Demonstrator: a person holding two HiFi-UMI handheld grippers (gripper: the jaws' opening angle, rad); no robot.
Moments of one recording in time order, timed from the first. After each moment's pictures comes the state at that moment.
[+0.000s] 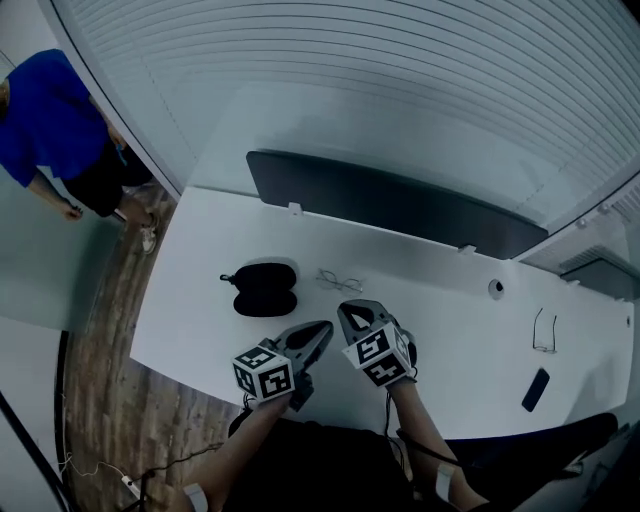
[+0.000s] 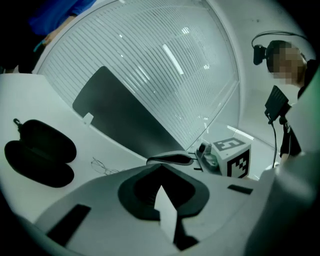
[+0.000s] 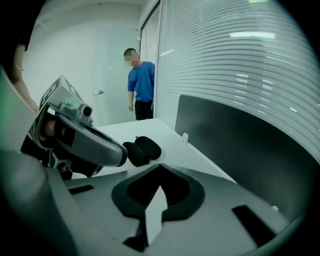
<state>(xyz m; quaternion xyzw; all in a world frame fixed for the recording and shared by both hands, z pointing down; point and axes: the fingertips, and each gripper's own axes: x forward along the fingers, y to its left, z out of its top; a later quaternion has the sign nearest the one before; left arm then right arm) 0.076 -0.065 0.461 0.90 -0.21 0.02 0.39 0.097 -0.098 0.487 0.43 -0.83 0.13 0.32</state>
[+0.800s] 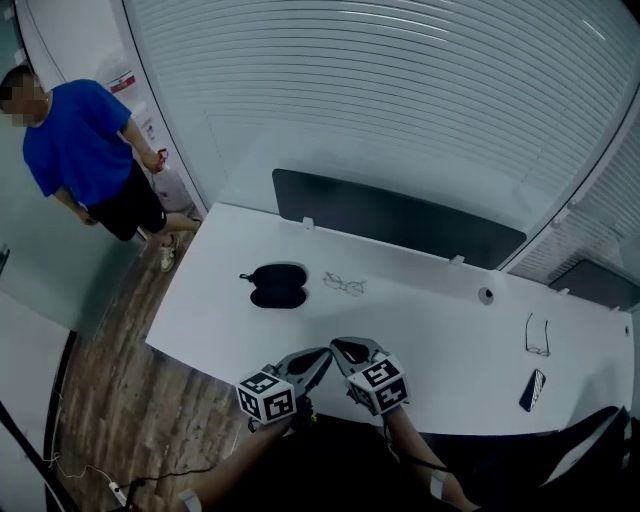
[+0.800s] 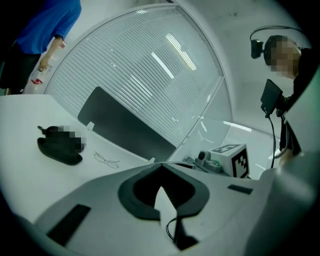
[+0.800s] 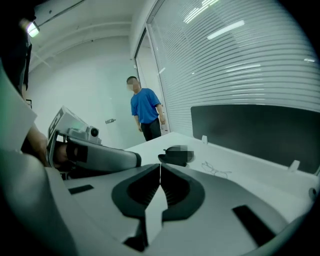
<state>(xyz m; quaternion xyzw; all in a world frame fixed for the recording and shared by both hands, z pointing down) 0.047 0.031 0.434 0.92 -0.24 0.01 0.32 0.052 0.010 0.460 0.41 -0.87 0.20 0.17</state>
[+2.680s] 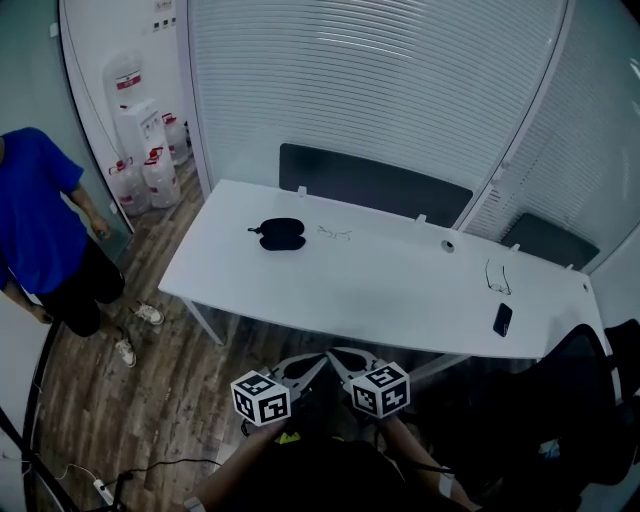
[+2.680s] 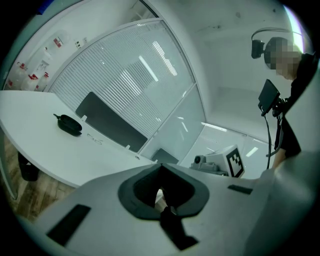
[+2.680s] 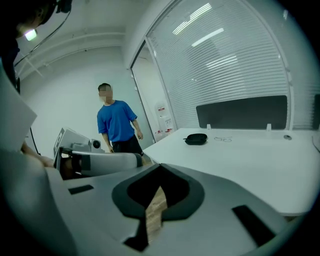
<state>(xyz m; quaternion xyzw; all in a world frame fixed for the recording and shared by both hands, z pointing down) -0.043 0.268 0.405 0.94 -0.15 -0.02 0.31 -0.035 0.250 0.434 0.47 -0.84 0.25 0.12</state>
